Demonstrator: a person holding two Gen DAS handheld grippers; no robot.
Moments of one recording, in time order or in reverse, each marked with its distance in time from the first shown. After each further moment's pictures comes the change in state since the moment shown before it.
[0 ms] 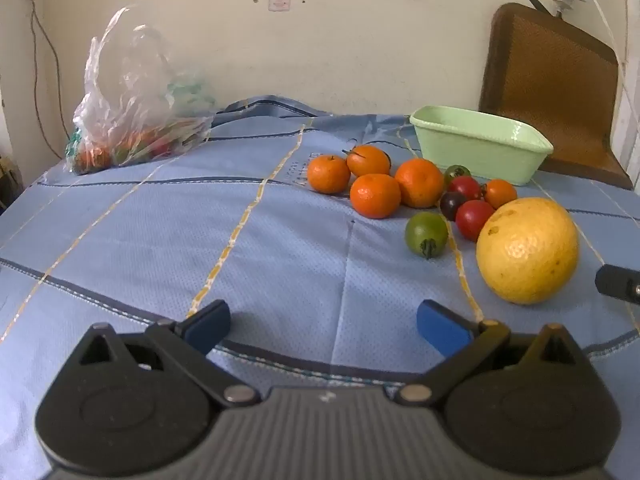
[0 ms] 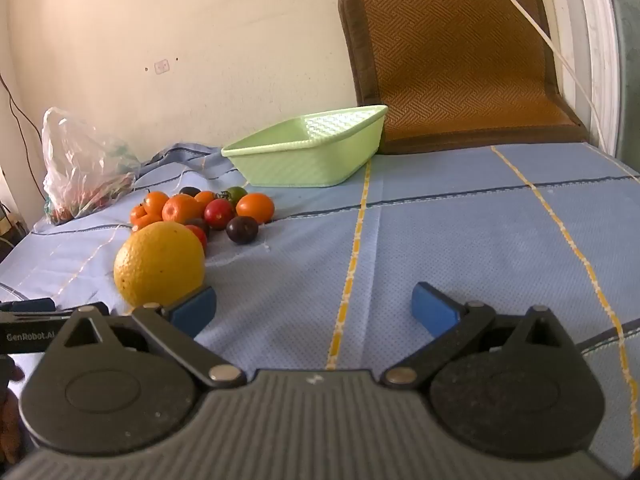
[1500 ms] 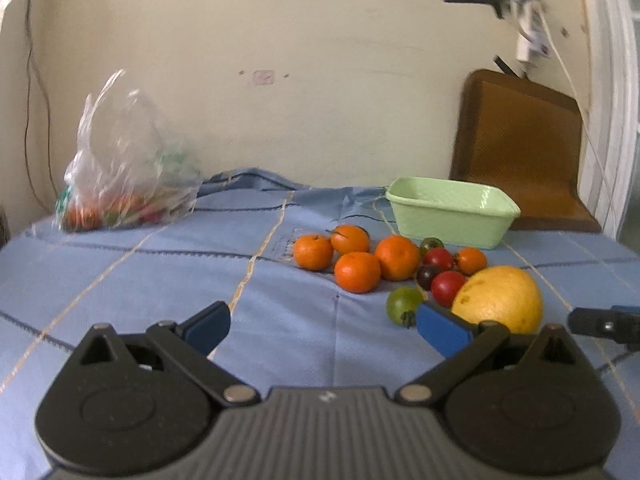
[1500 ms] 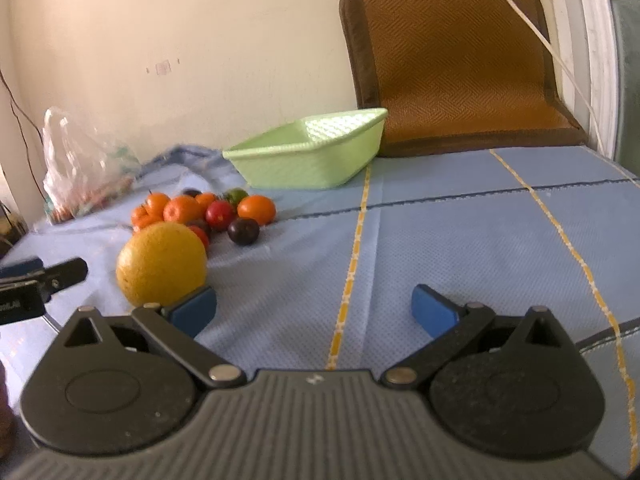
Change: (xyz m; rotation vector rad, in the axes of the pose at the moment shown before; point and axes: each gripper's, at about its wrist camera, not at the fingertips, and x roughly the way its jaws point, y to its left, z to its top) left arm -0.018 0.011 0.006 -0.045 -0.202 -0.093; right arm -0.006 -0.001 -0.001 0.008 -0.024 0.011
